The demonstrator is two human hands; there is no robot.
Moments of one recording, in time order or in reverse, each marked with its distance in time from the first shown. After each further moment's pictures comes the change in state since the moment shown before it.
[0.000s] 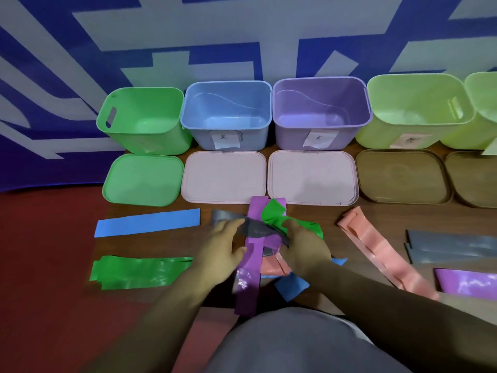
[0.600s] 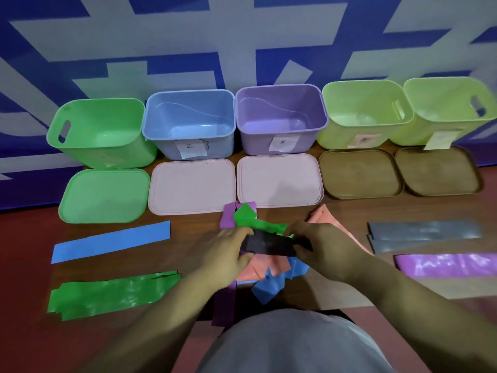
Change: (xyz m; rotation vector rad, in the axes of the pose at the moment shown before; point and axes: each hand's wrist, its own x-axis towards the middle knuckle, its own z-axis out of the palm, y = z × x) left_hand 0.028 0.042 0.032 0.123 -0.044 0.279; right_hand -0.051 0.036 -0.099 0.000 0.028 -0.272
